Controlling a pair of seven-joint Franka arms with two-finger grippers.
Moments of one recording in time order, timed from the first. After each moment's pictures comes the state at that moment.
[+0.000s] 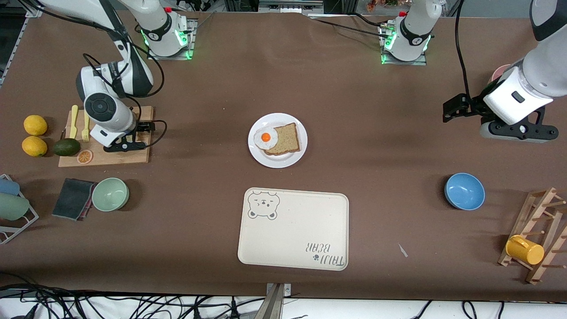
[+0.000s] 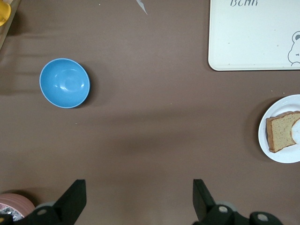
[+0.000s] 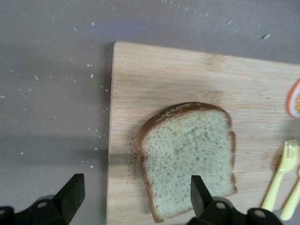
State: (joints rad) left arm 0.00 0.14 -0.14 -1.46 -0.02 1.49 -0.08; right arm 0.10 0.25 -0.04 -2.33 -0.35 2.29 0.16
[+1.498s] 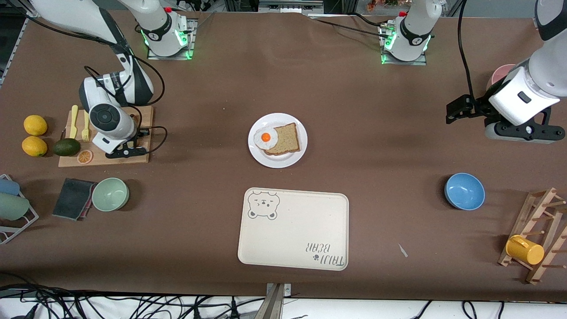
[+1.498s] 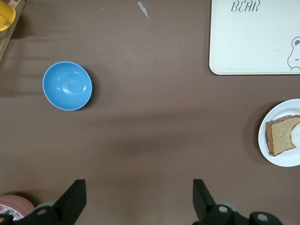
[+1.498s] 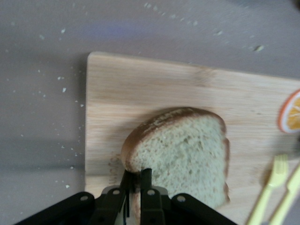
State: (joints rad) left arm 0.00 0.15 -0.14 -1.44 -0.02 1.49 -0.08; right arm 0.09 0.31 -0.05 -2.24 -0.40 2.24 0.16
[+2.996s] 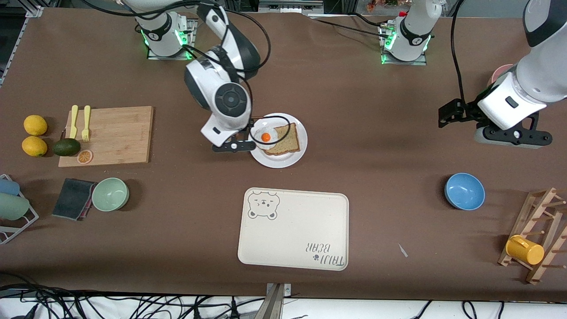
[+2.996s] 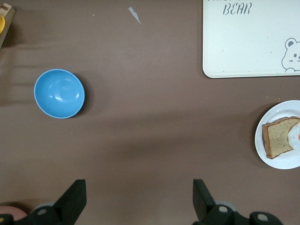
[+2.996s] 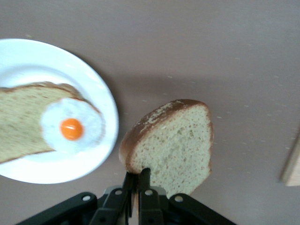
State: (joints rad) left arm -0.01 0.17 -0.15 -1.45 -0.02 1.54 -0.08; right arm 0.60 0.56 0.09 -1.48 -0.04 1.75 0.61
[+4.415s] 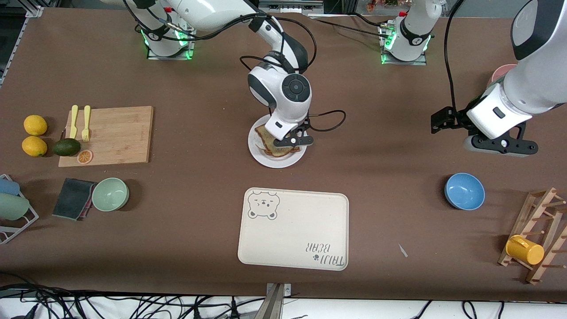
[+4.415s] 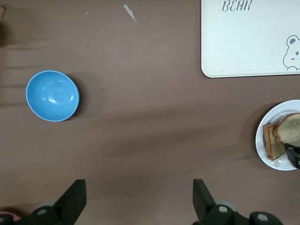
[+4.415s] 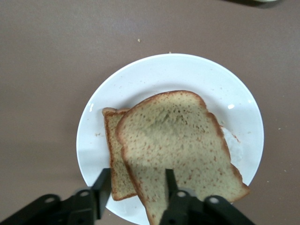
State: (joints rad) left arm -0.02 0.20 -0.16 -1.45 -0.02 1.55 -0.08; right arm 0.79 0.77 0.09 -1.31 -0.04 1.99 0.77
